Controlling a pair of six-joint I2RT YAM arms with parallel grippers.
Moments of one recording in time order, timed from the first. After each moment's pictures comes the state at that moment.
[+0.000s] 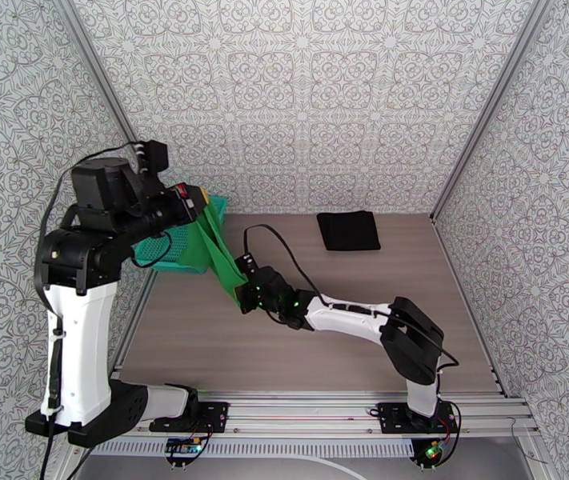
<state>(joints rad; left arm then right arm) -0.12 1.37 2.21 -1.14 0.26 -0.44 1.04 1.85 1.40 0.02 0.12 0.32</state>
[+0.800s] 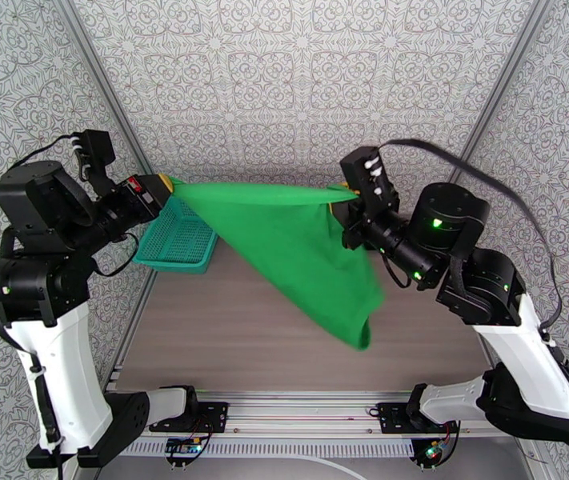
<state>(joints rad) 0.02 1.29 2.22 -1.09 0.39 -0.50 0.96 1.33 2.05 -0.81 0.36 -0.21</state>
